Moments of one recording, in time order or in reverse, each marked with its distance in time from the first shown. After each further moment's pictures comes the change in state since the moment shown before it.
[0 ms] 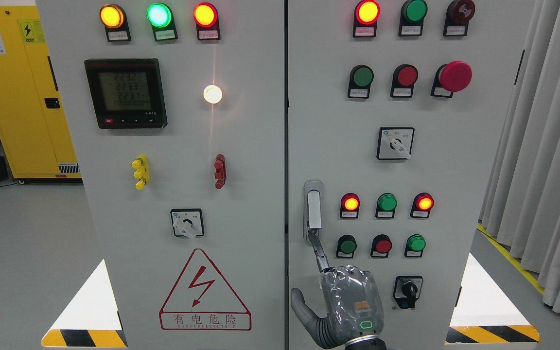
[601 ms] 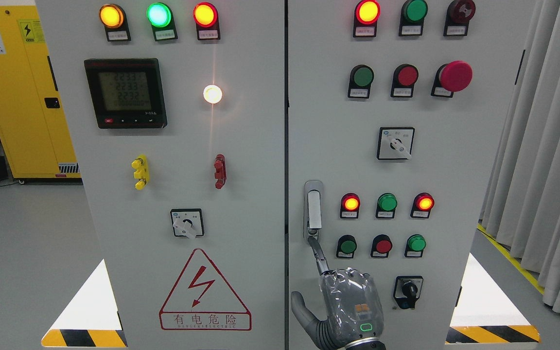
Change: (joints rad) left arm 0.000 0.000 0.000 0.000 0.000 0.000 0.000; right arm 0.007 -0.001 0.000 -0.001 -0.001 0.000 0.008
